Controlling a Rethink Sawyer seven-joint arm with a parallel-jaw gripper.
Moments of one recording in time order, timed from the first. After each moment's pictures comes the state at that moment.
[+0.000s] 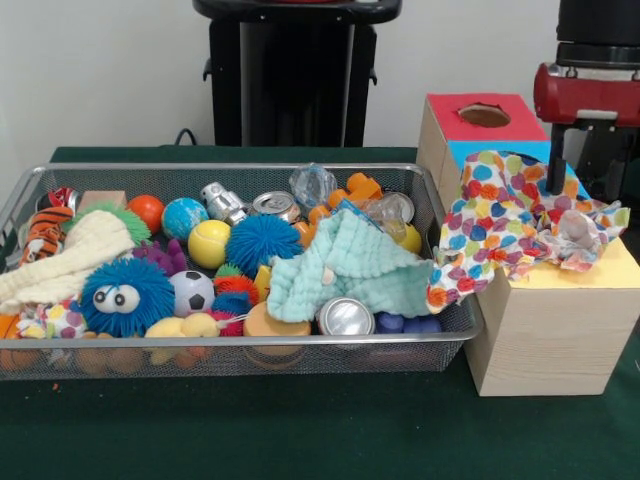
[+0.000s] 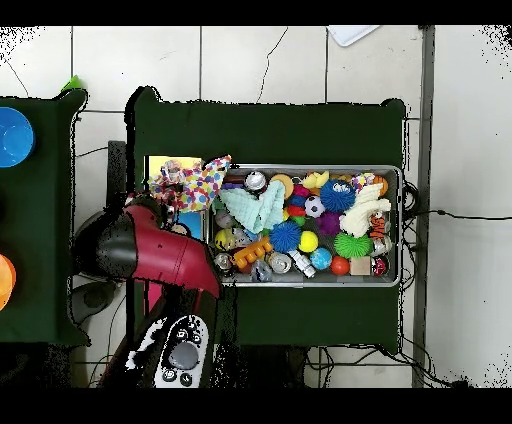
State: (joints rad) arm 0.30 -0.63 -0.23 1.72 0.53 0.22 1.62
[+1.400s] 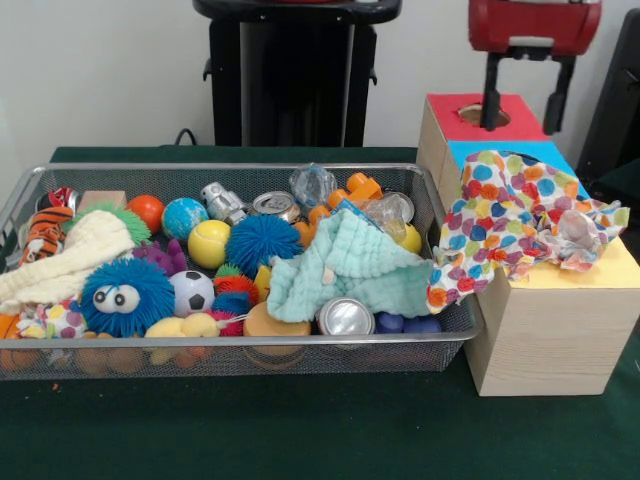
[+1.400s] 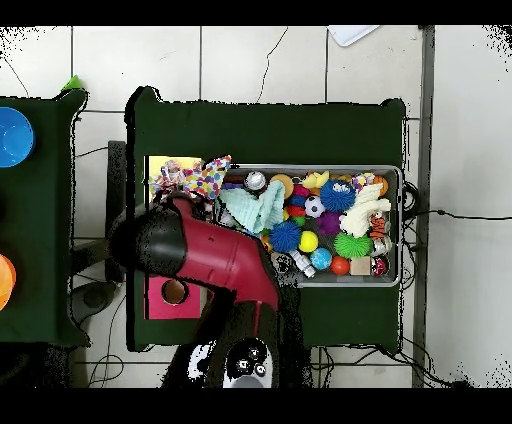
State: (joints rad) arm 0.14 -0.78 -0.23 1.72 0.37 0.44 1.62
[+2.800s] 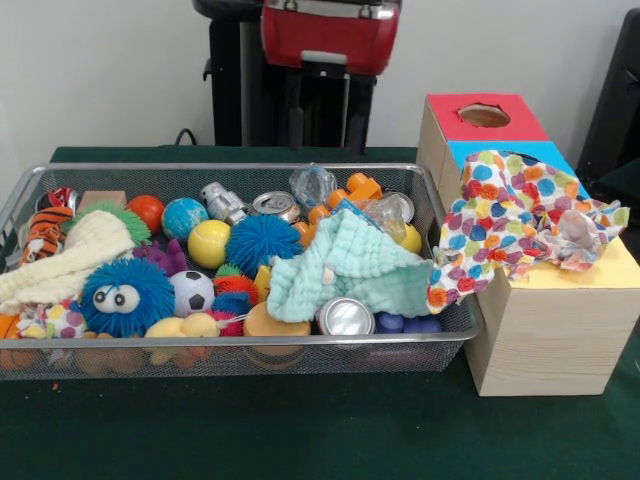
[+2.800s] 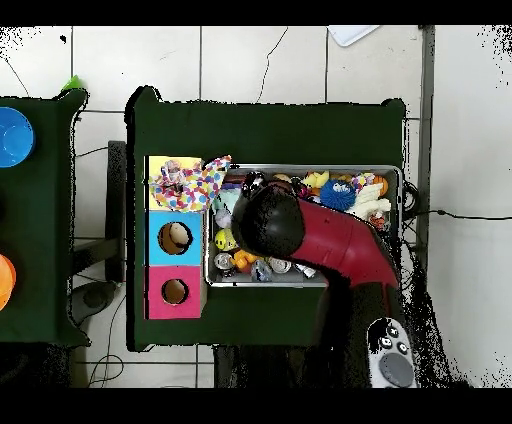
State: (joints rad) arm -0.24 -0.81 -0.05 1.67 0.07 0.44 1.62
